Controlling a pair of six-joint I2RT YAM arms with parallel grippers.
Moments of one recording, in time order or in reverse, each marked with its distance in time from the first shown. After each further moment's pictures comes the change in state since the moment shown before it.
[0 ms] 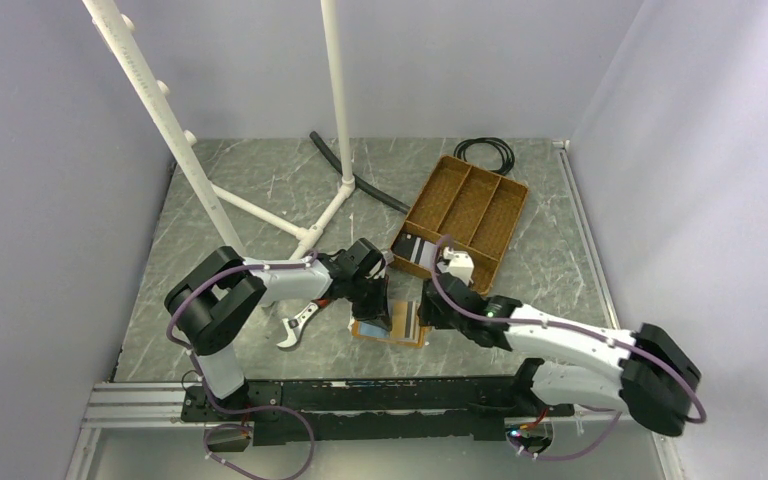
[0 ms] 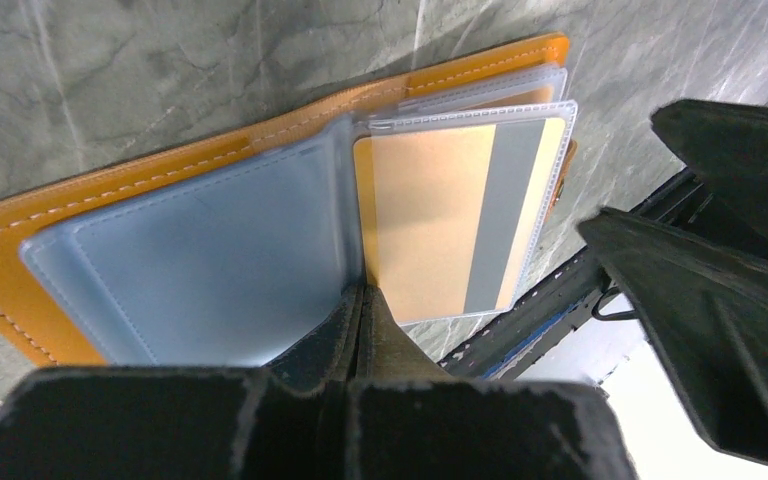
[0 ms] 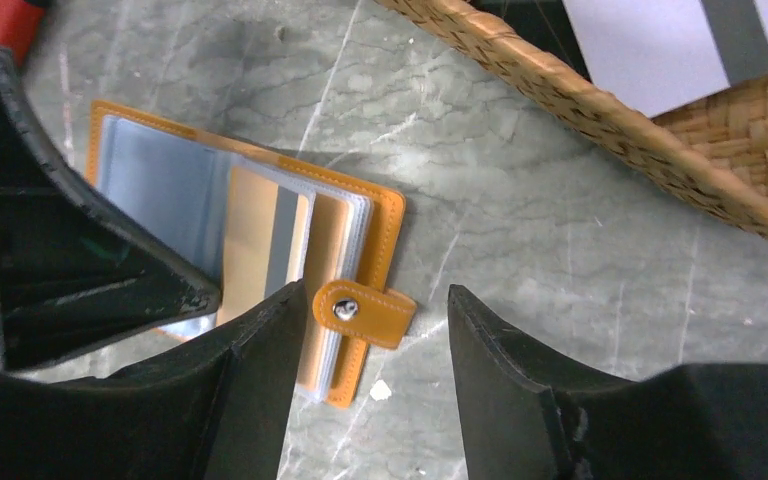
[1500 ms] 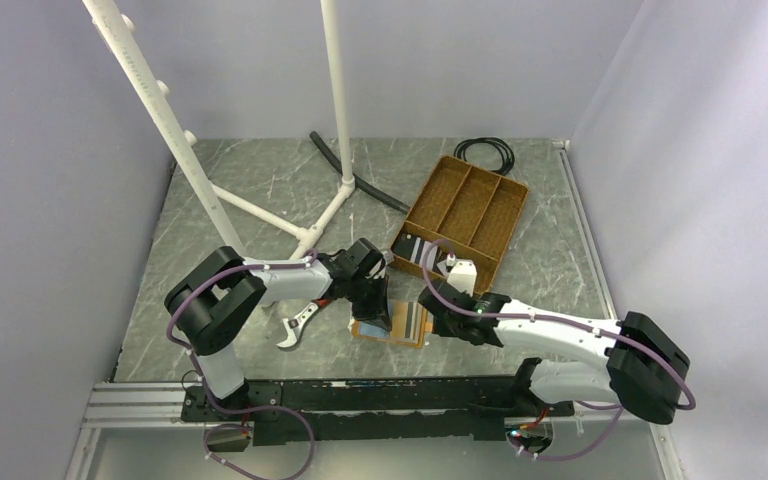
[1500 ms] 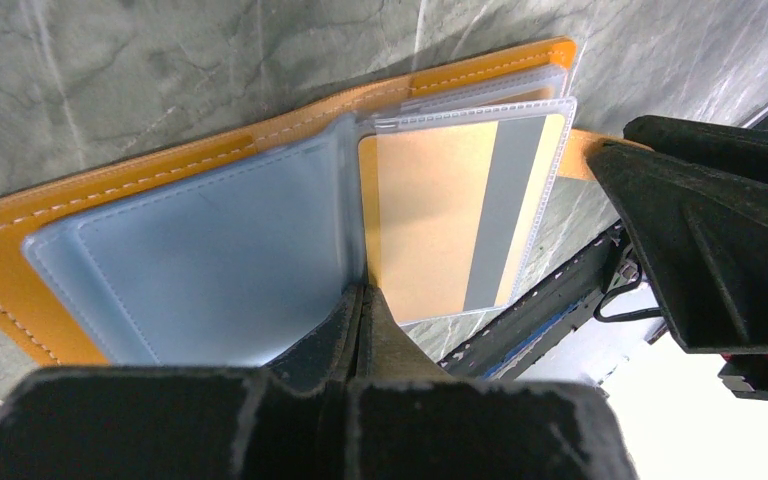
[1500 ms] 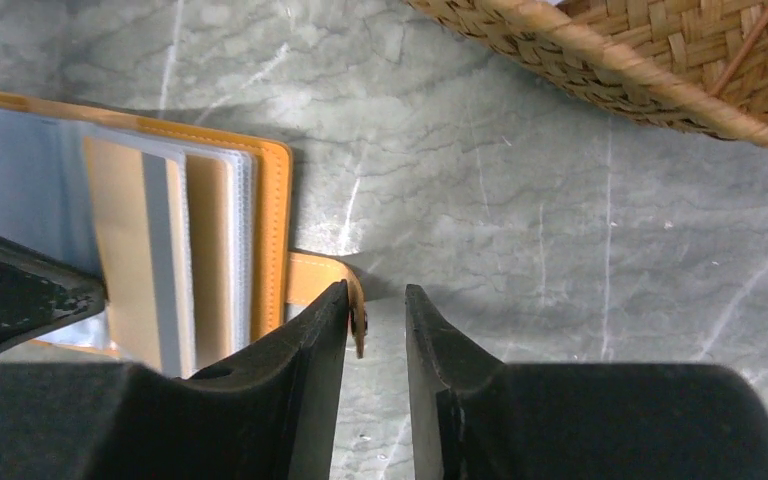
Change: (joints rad) left arm 0.000 0.000 0.000 0.000 0.000 0.000; right arm 0.033 0.148 0.076 -0.210 0.080 0.127
